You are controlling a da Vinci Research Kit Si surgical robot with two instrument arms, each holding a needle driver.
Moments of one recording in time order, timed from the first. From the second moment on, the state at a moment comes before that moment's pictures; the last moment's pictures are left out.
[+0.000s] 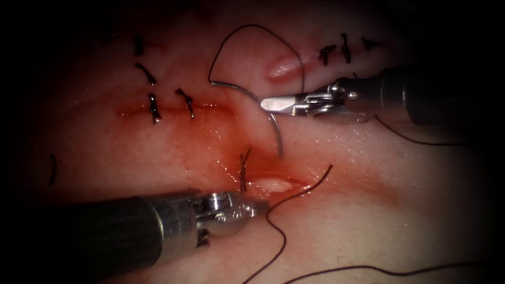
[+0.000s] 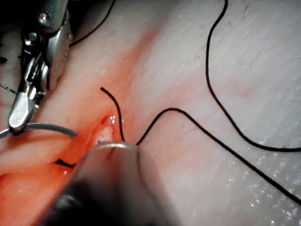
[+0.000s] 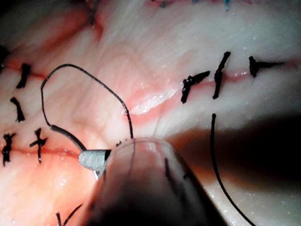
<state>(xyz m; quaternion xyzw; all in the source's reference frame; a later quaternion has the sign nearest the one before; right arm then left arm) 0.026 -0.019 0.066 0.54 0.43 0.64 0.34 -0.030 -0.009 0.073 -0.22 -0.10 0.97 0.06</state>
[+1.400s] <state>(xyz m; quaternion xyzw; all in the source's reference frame) 0.031 -0.018 0.055 -0.26 0.23 0.46 0.82 -0.030 -0.010 0.072 -0.22 -0.10 0.97 0.06</state>
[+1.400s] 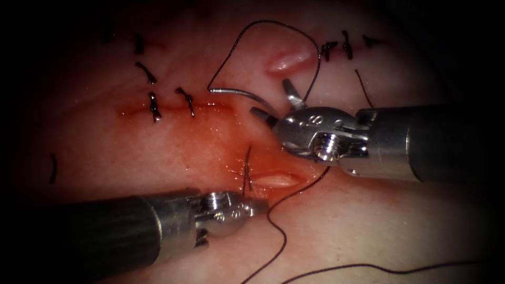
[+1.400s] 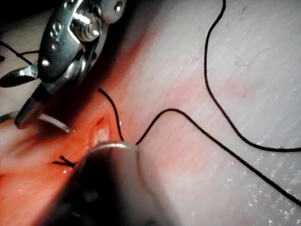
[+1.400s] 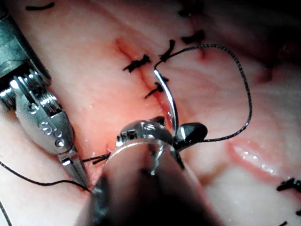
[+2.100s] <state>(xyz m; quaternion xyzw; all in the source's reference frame) 0.032 -0.019 0.059 -0.26 0.16 0.43 0.85 -0.030 -0.010 0.072 -0.22 -0.10 0.97 0.06</state>
